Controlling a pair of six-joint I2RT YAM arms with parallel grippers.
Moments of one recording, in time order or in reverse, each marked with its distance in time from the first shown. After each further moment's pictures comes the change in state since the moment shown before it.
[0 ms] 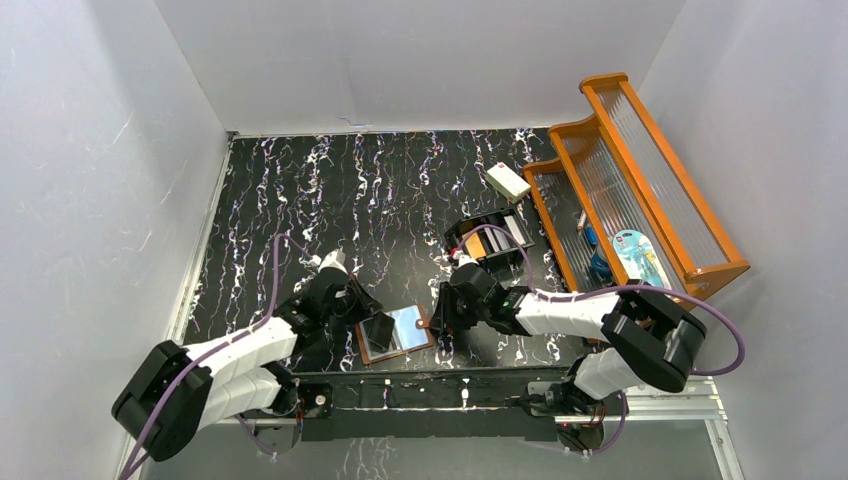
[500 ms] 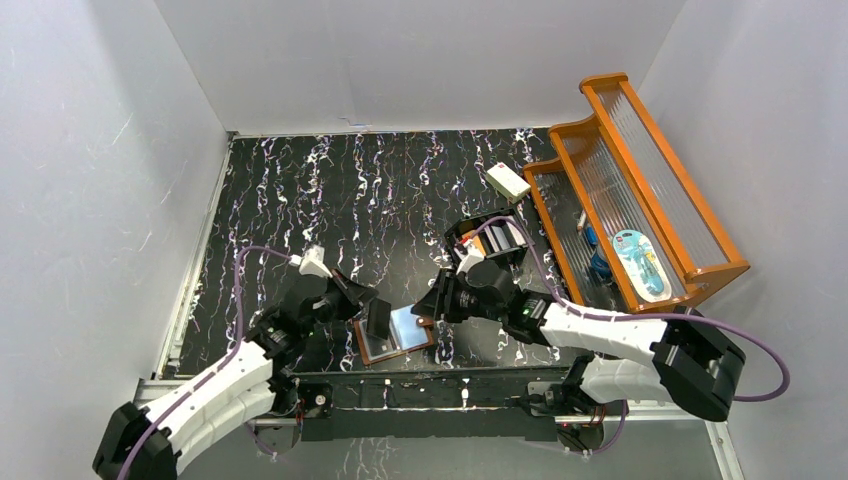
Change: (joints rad) left arm 0.000 -0.350 -0.051 -0.034 -0.060 -0.073; right arm 0.037 -0.220 -0.032 0.112 -0.023 0.133
